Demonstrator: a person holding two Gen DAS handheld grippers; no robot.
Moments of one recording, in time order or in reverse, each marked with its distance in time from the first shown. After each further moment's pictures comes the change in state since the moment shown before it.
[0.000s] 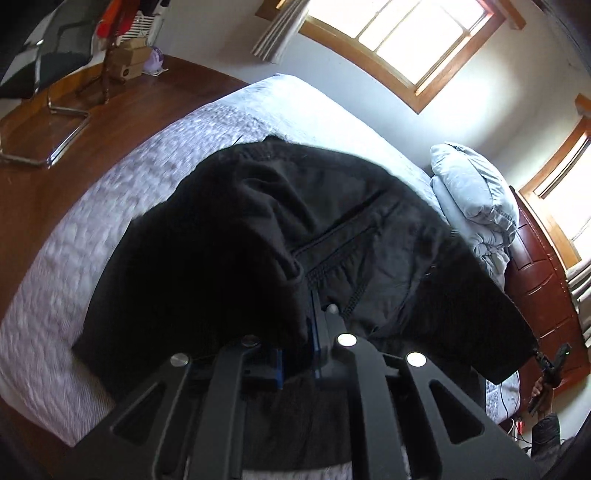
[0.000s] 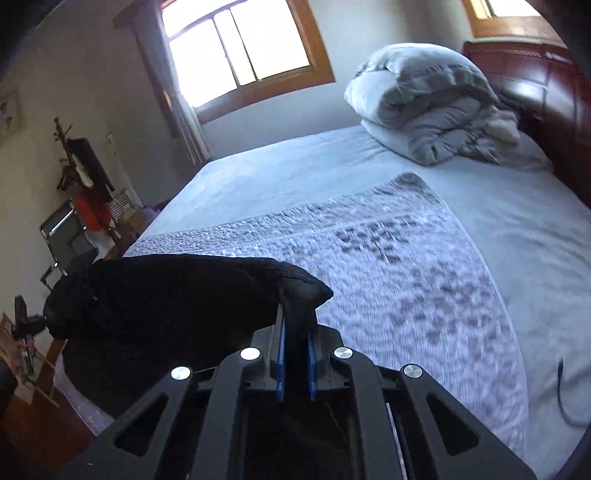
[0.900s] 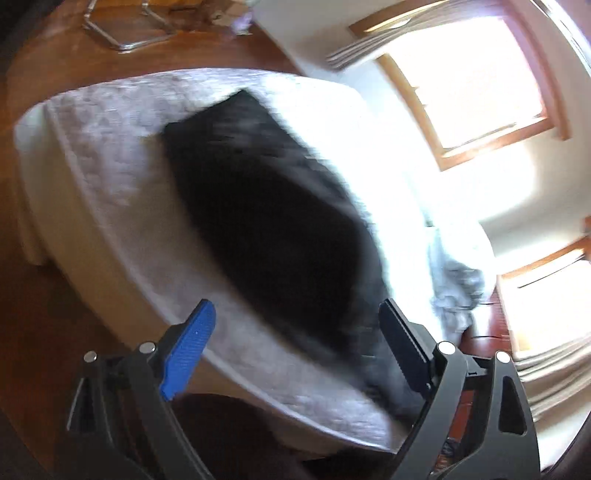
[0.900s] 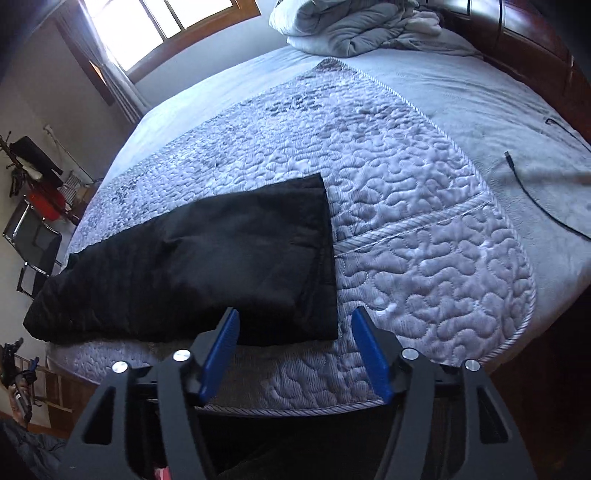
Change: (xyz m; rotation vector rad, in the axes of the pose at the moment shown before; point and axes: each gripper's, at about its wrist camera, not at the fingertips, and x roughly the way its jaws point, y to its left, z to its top) left arm -0.090 0.036 -0.159 -0.407 -0.063 -0.142; right arm -0.049 -0.025 -0.153 0.150 0.228 -0.164
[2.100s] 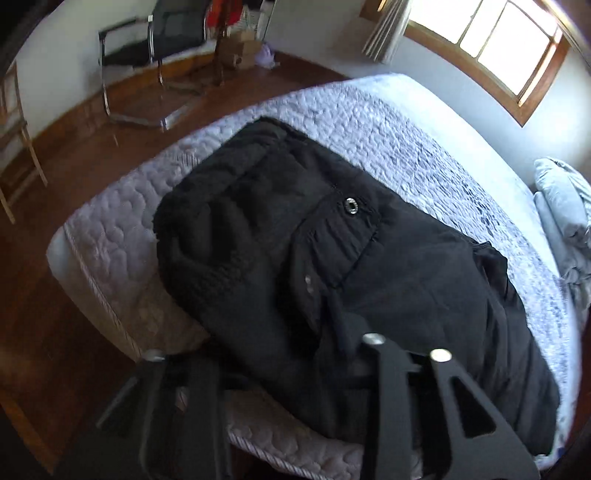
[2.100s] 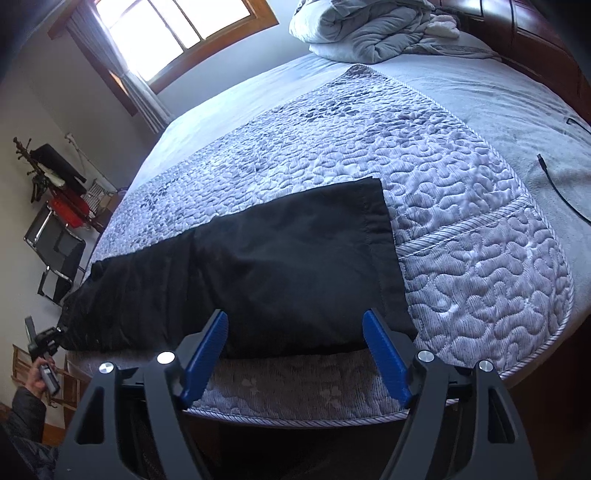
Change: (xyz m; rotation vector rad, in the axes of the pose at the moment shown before) left arm 0.092 -0.025 0.050 0.292 -0.083 0.581; right arm 0.009 0.037 -0.006 0.026 -0.037 0.112
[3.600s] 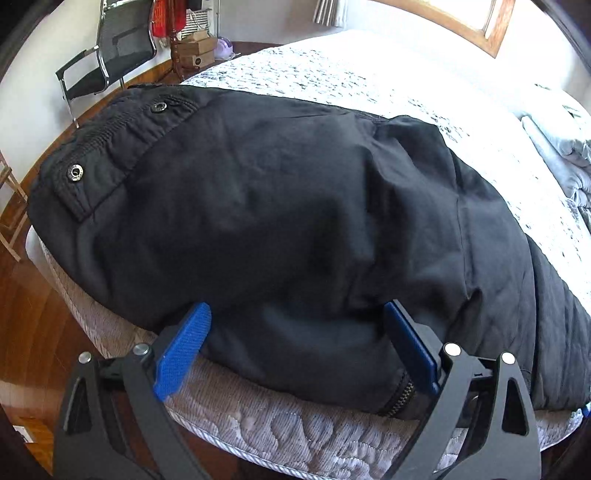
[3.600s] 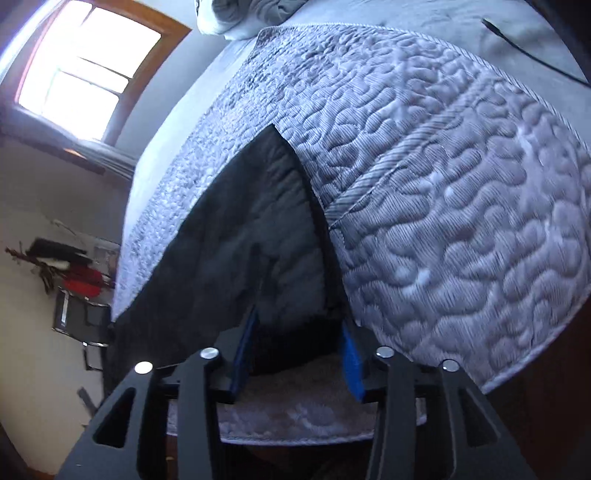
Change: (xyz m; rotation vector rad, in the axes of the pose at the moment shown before) left arm 0.012 -0.122 -0.087 0.183 0.091 0.048; right arm 0.044 -0.097 -0.011 0.386 0.075 0.126
